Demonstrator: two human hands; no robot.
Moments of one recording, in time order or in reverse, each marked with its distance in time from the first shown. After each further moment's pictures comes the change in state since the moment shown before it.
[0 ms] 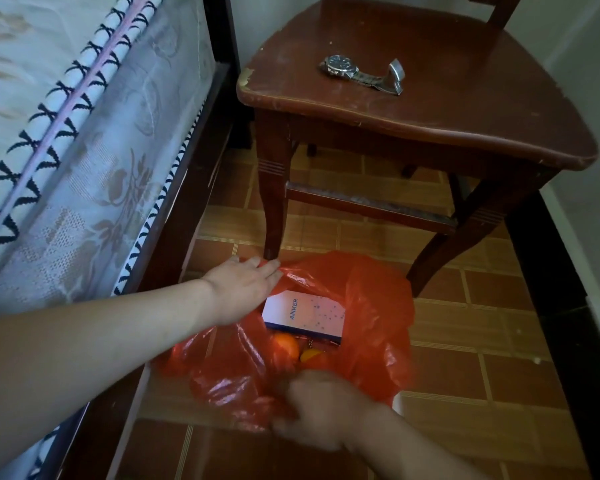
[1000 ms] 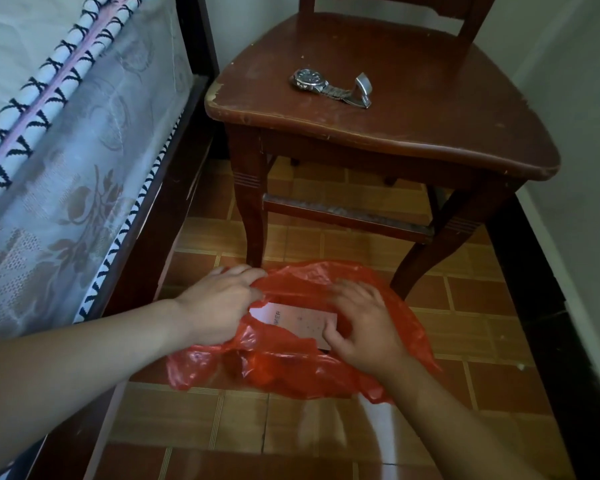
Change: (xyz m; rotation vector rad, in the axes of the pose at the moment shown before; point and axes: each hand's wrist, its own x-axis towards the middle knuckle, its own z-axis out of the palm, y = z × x) left_hand -0.002 0.003 -0.005 -0.431 0.184 0.004; right_hand 0.000 0.124 -0.045 -0.091 0.856 0.051
